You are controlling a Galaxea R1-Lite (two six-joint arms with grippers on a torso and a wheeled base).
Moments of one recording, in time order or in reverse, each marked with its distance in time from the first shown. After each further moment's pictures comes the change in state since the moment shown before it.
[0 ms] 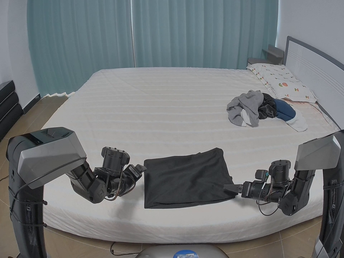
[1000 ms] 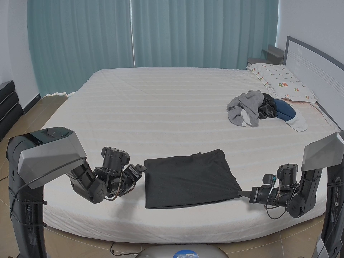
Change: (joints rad) left arm 0.000 0.000 0.000 0.000 0.000 0.000; right arm -0.063 -0.028 0.106 -0.011 0.013 -0.083
